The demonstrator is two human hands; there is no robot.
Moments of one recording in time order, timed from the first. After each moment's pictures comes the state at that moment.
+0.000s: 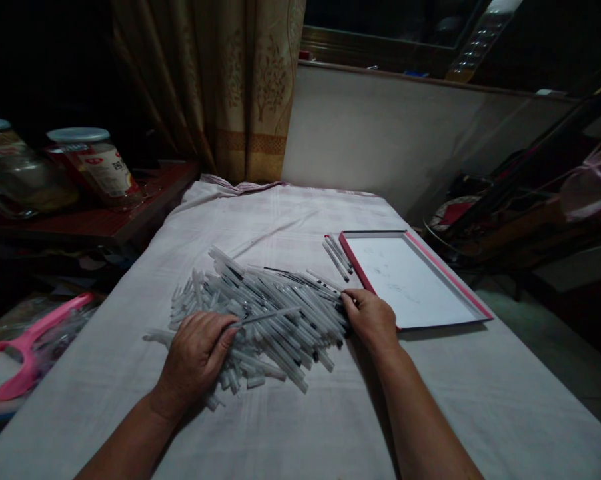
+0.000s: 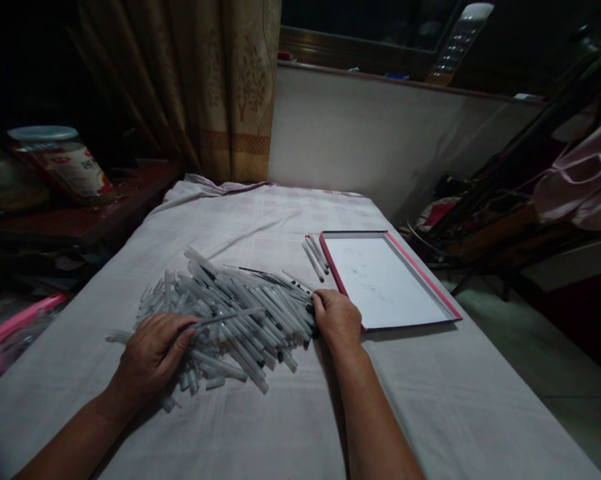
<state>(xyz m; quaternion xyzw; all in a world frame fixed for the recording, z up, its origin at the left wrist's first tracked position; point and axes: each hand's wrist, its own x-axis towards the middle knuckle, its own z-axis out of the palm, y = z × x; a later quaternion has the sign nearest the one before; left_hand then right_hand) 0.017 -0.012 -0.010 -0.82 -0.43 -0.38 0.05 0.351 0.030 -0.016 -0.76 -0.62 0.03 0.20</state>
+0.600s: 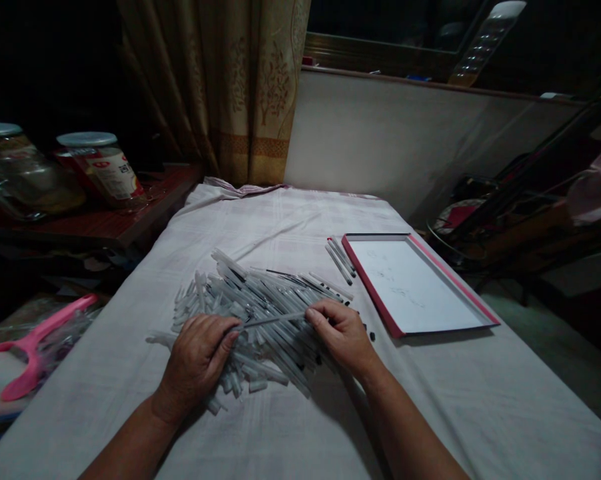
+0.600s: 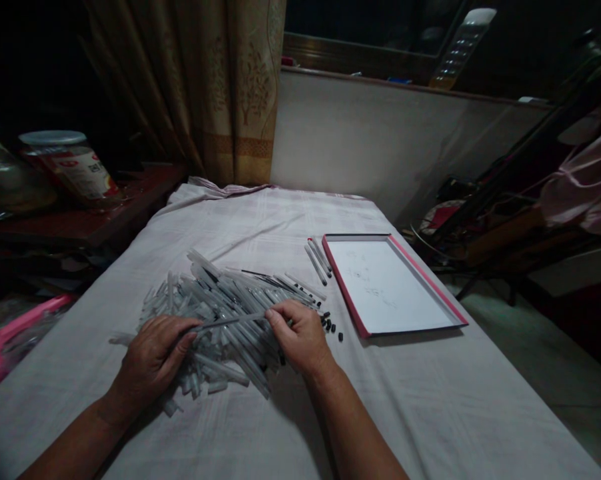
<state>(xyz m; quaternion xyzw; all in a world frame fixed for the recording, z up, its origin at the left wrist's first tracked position) 0.015 -0.012 -0.010 -0.82 -0.43 -0.38 0.05 0.284 0.006 0.018 -0.51 -0.68 0.27 0.45</state>
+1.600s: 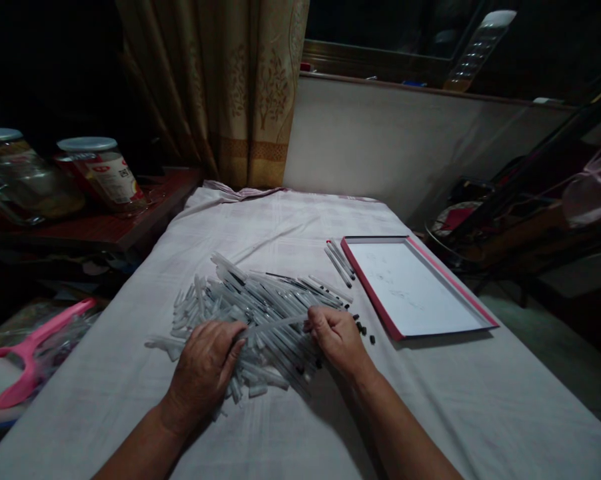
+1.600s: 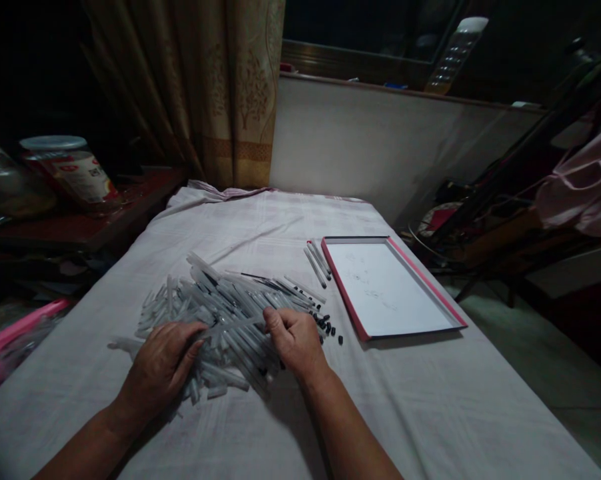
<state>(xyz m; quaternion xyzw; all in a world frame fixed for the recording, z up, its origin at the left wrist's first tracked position) 0.026 -0.016 -0.015 -0.83 -0.42 -0.36 0.10 0.281 0.004 0.015 -0.54 -0.65 0.35 0.41</state>
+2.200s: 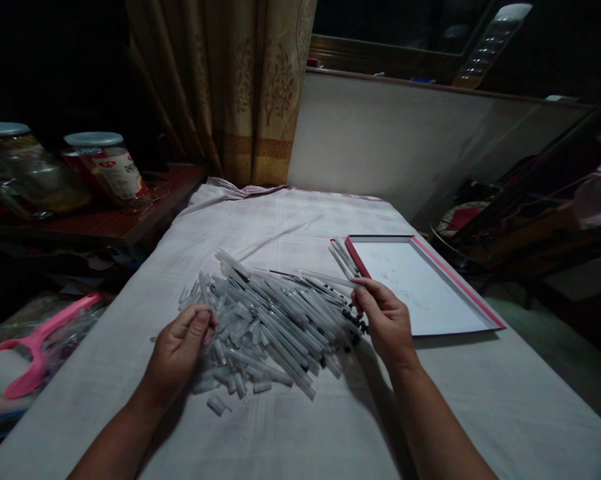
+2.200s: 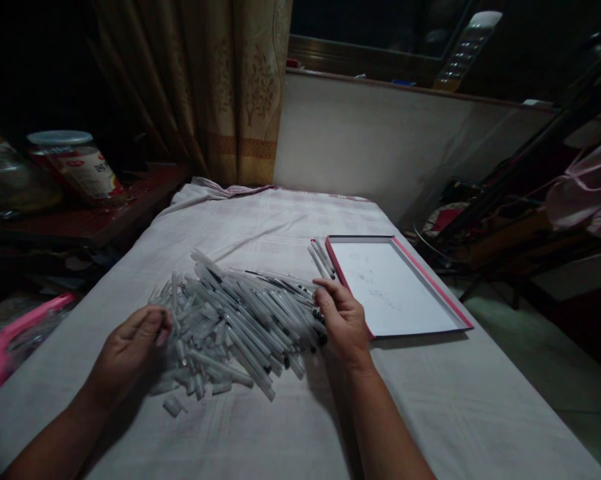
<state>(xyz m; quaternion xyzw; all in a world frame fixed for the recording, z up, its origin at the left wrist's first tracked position) 0.002 -0.010 0.002 -0.66 -0.55 -0.46 -0.22 0.328 0.020 0.008 -0.56 -0.51 0.28 0.59</state>
